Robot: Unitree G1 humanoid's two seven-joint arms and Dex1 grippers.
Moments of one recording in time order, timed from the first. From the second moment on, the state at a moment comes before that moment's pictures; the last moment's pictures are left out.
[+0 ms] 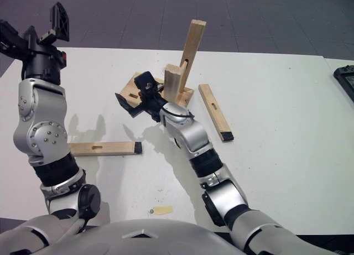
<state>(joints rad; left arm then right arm) -0.46 0.09 0.33 -0.41 -0.51 0.48 0.20 -0.54 0.02 0.35 0.10 0.23 0.49 0.25</state>
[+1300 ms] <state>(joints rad) -0.48 0.10 0.34 -0.42 -0.49 0.50 0.23 -0.82 0.11 0.27 0.43 0.23 1.01 0.23</state>
